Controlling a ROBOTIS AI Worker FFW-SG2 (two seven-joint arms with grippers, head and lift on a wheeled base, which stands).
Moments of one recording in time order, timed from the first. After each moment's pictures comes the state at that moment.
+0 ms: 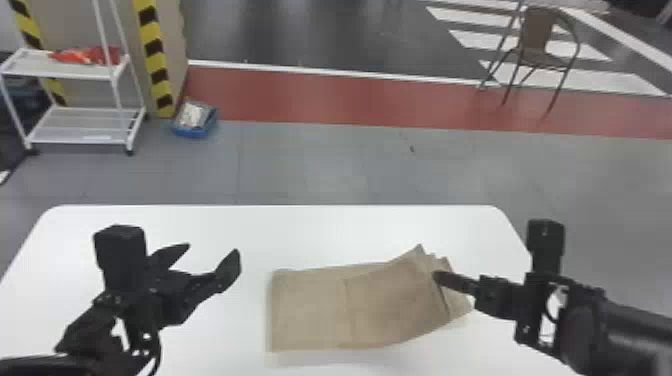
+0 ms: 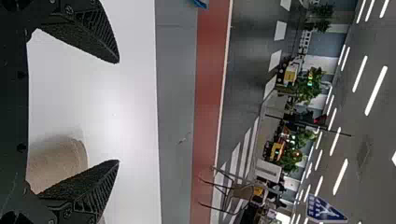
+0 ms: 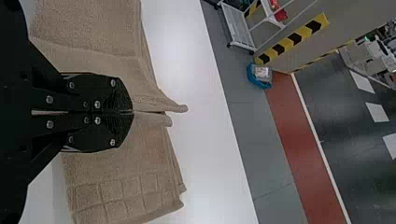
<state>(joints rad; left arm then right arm) 0.19 0.00 -0.06 -1.82 0.10 0.47 -0.27 0.07 -0.05 -0.41 -1.98 0.01 1.20 0.63</state>
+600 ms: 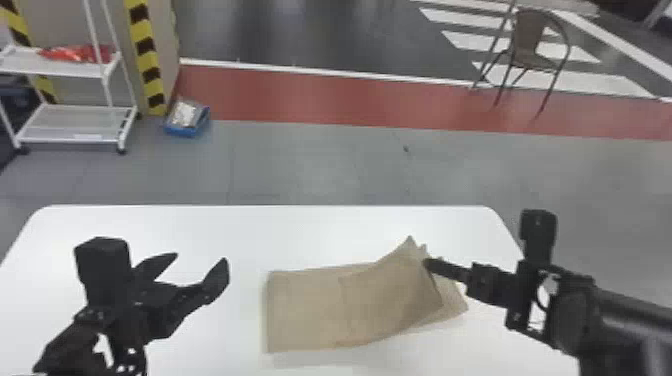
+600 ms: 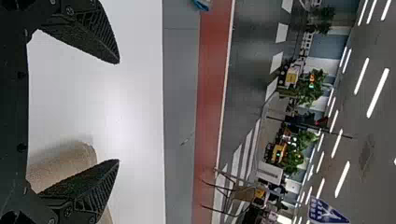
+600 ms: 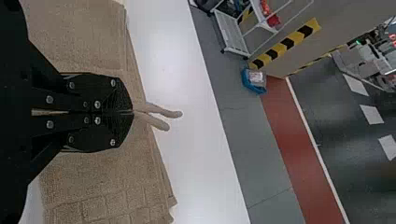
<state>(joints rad) 0.24 0.01 -0.06 -1.86 0.10 0.47 -0.28 0.02 -0.04 -0.44 -1.96 -0.02 1.22 0.64</state>
